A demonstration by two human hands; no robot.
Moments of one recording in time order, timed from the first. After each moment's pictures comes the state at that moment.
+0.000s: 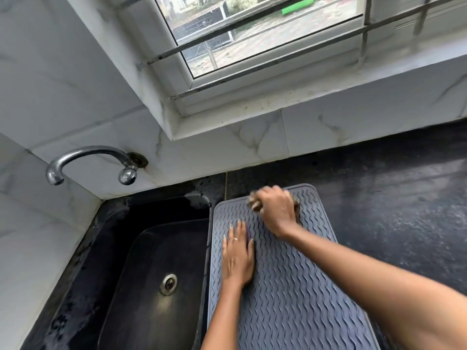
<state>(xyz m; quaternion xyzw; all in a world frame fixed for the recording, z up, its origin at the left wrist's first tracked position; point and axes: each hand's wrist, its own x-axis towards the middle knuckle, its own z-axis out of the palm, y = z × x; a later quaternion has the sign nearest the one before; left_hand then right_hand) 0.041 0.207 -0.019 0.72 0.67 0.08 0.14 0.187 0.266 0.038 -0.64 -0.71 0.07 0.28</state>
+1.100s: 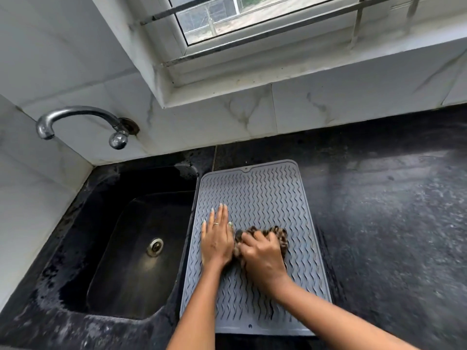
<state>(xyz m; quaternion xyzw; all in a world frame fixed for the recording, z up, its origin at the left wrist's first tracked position) 0.042 0.156 -0.029 0.69 0.71 0.06 0.10 0.178 0.103 -0.006 -0.54 -0.81 0.05 0.23</state>
